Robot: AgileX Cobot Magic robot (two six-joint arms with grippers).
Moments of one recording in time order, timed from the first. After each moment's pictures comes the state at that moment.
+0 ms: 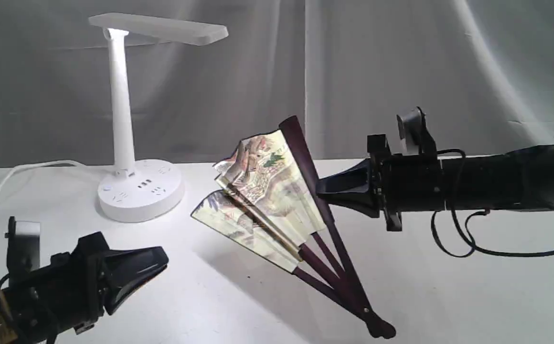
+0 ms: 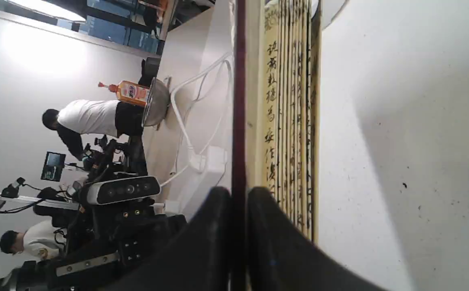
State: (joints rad) left arm -0.05 1.88 -0.51 0.86 -1.20 -1.43; right arm 0.05 2.17 -1.35 1.60 1.20 -1.04
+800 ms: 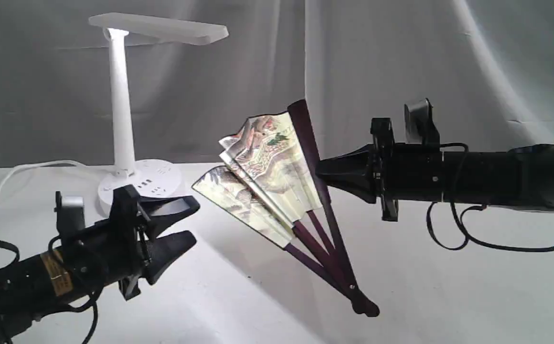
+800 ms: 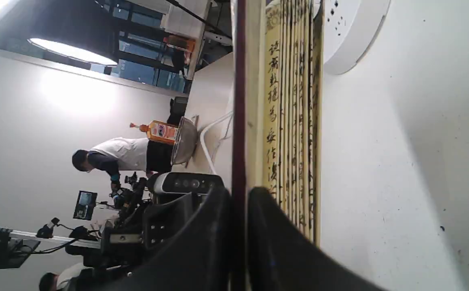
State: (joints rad) left arm -0.11 2.07 -0.78 0.81 -1.19 -1.70; right arm 0.05 2.17 -1.35 1.70 1.20 -1.03
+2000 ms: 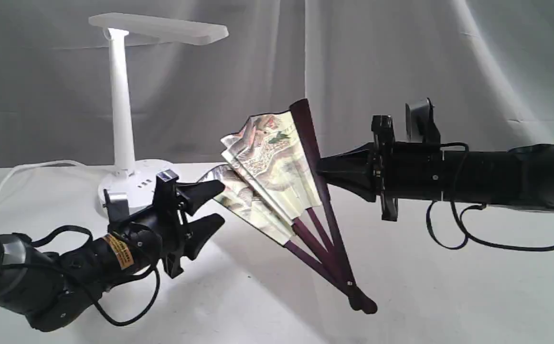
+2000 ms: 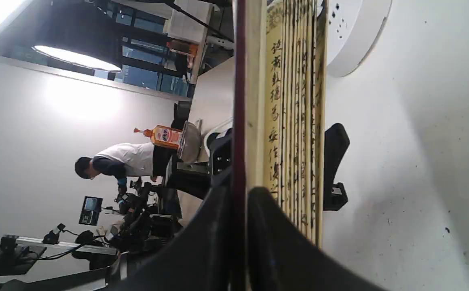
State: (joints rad) left arm -0.19 2.31 -1.06 0.63 -1.15 -1.78; right arm 0.05 2.17 -1.35 1.71 1.20 -1.01
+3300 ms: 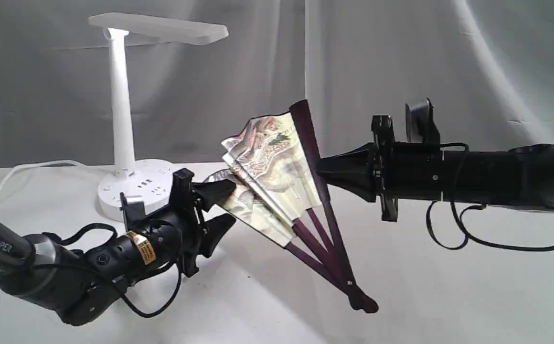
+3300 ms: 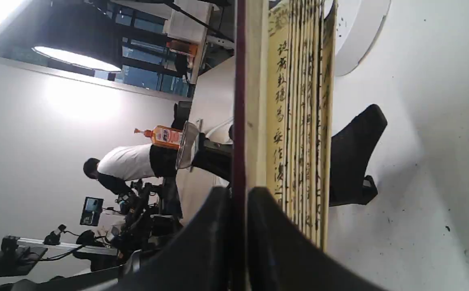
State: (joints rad) left arm -0.24 2.37 -1.15 0.55 -1.07 -1.82; right arm 0.05 2.17 -1.35 1.71 1.20 -1.01
